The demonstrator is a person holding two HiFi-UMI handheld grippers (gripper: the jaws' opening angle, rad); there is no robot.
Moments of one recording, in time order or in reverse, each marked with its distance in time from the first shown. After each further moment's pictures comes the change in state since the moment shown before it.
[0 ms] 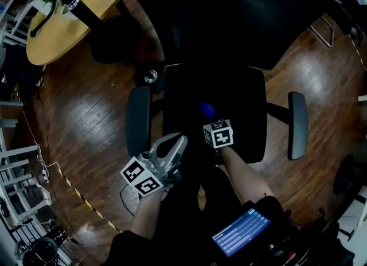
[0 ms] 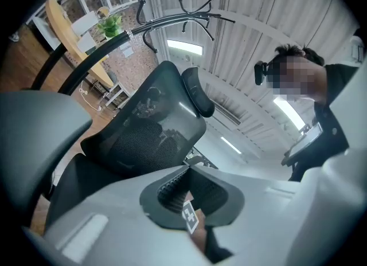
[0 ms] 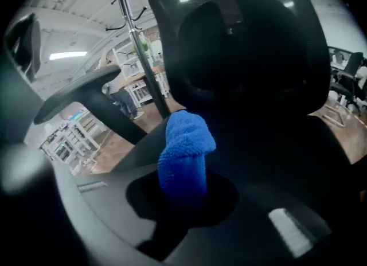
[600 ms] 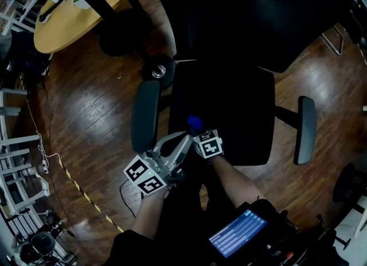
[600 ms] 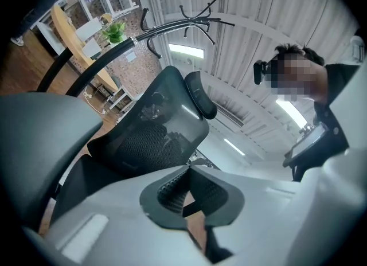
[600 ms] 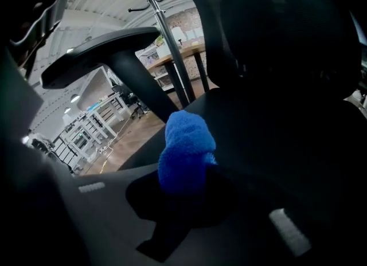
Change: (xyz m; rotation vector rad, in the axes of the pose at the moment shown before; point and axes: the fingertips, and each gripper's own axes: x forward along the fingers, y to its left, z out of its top) left arm -0.019 0.012 0.002 0.000 -0.028 0.030; right arm 0.036 0.093 -0.053 -0.061 0.092 0.149
